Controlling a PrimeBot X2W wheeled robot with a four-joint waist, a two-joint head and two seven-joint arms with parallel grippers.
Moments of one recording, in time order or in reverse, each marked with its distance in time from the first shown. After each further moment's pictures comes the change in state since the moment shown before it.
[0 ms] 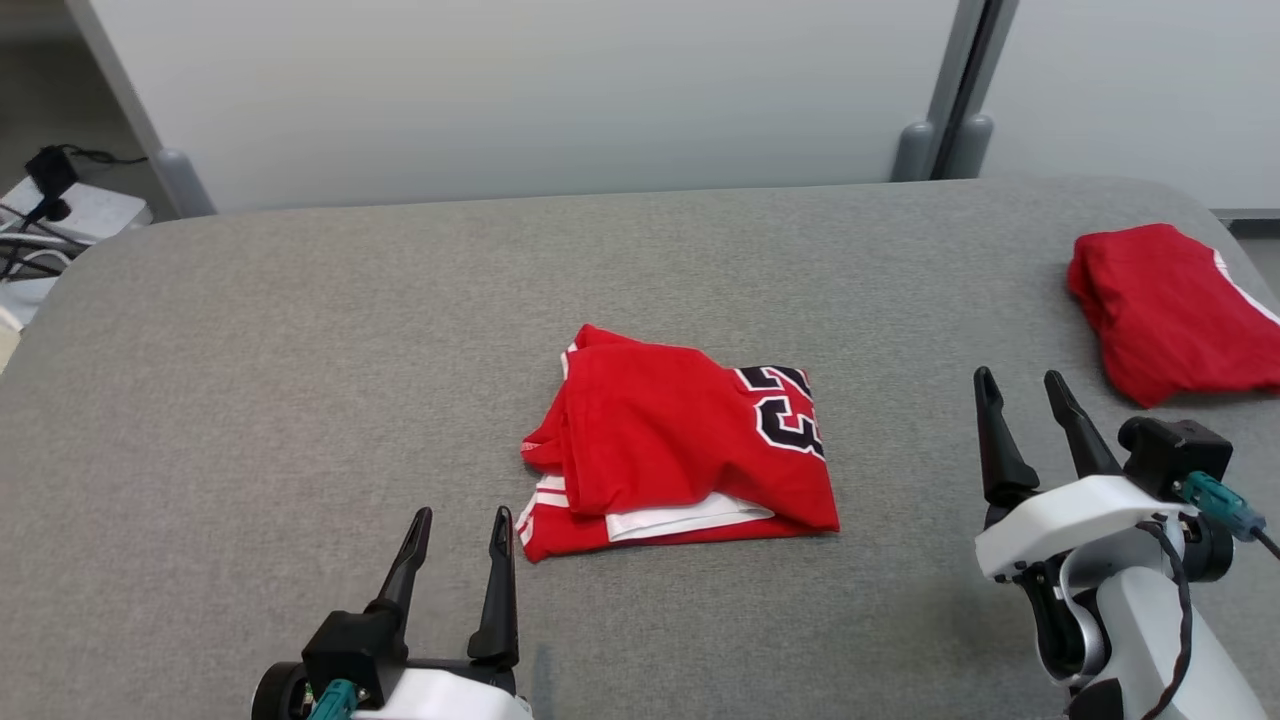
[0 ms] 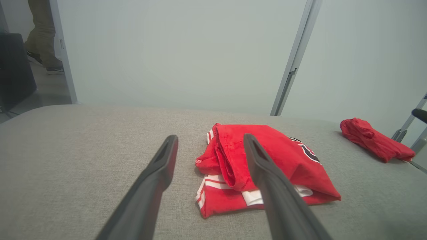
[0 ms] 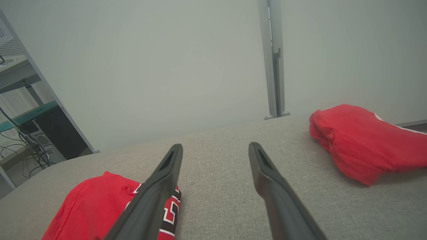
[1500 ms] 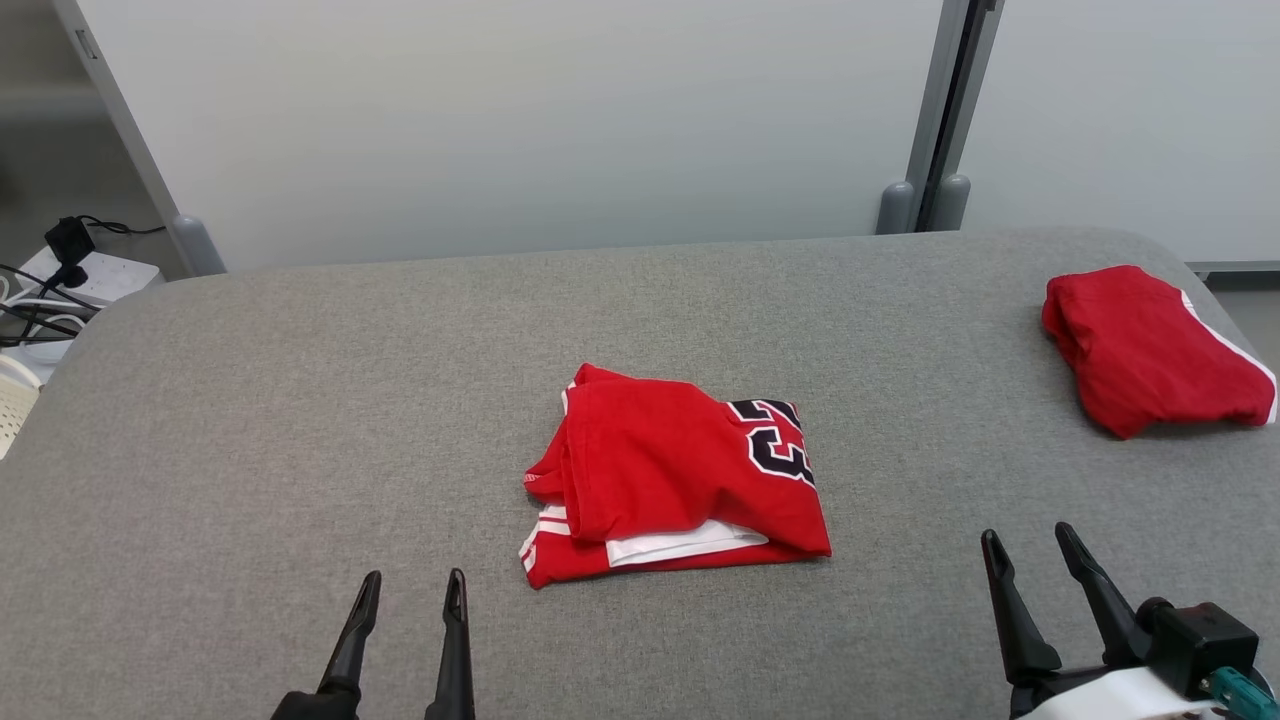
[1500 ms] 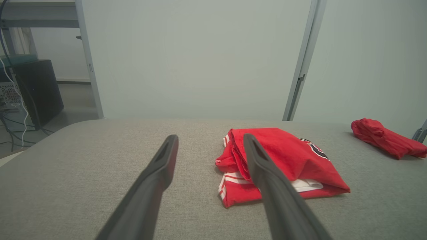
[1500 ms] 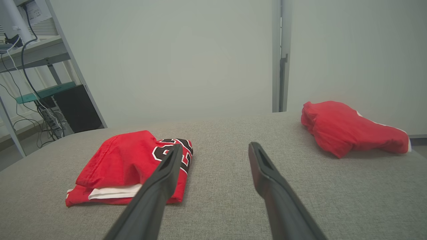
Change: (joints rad) left arm 0.163 0.000 0.101 -0.110 0.099 -0.021 0.000; right arm 0.423 -0.055 0.030 -0.384 -0.066 0.000 0.000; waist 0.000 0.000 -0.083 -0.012
